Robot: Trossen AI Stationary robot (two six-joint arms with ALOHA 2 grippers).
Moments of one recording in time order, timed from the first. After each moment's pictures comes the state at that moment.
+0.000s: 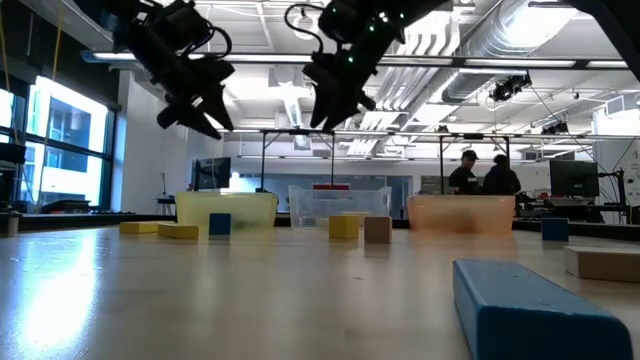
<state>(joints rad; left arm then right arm) 0.85 1.15 0.81 -0.39 0.07 -0.26 -0.41 1.94 1.78 -0.66 0.13 0.12</state>
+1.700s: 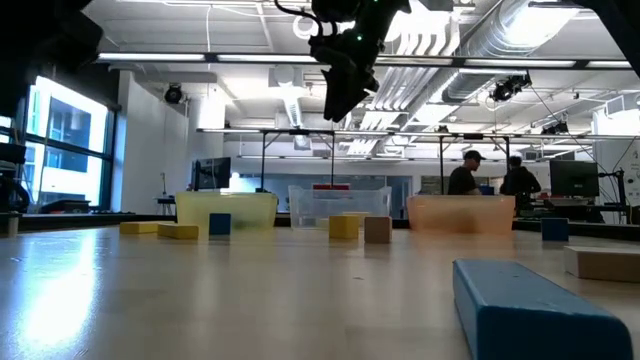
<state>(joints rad) -0.53 1.26 0.81 -0.79 -0.11 -1.80 -0.31 1.94 1.88 -0.97 0.18 0.00</state>
